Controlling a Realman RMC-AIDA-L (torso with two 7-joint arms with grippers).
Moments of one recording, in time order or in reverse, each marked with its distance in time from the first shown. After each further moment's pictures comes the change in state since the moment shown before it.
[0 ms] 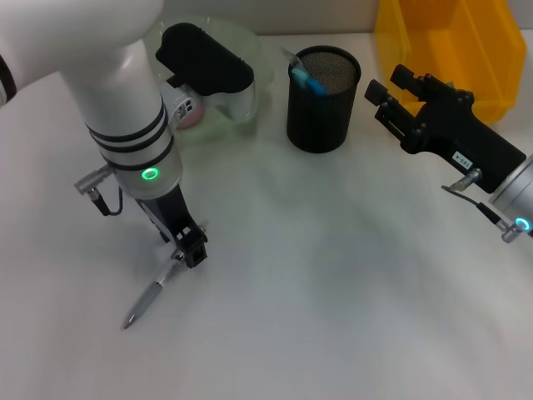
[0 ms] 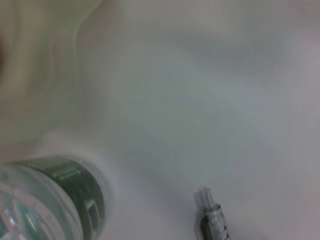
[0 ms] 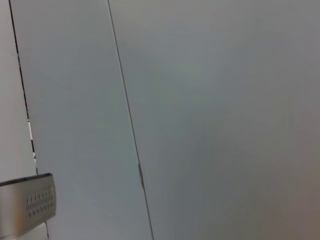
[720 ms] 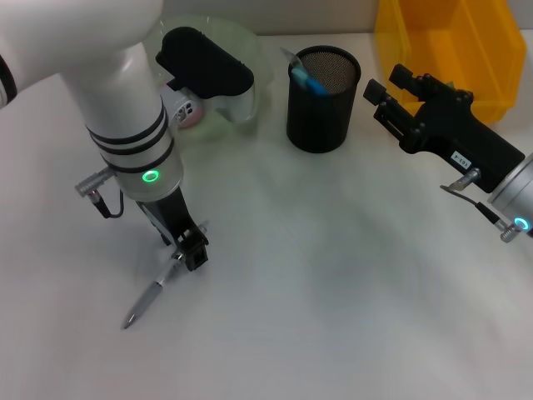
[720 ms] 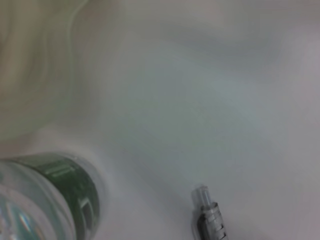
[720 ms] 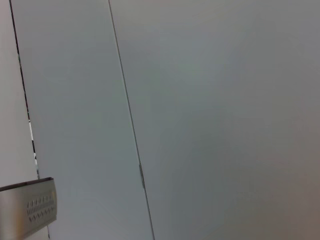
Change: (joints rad) left arm -0.003 0.000 0.003 -0.024 -0.011 -0.008 0.007; right arm 0.002 0.002 0.000 0.000 0.000 0.000 0.000
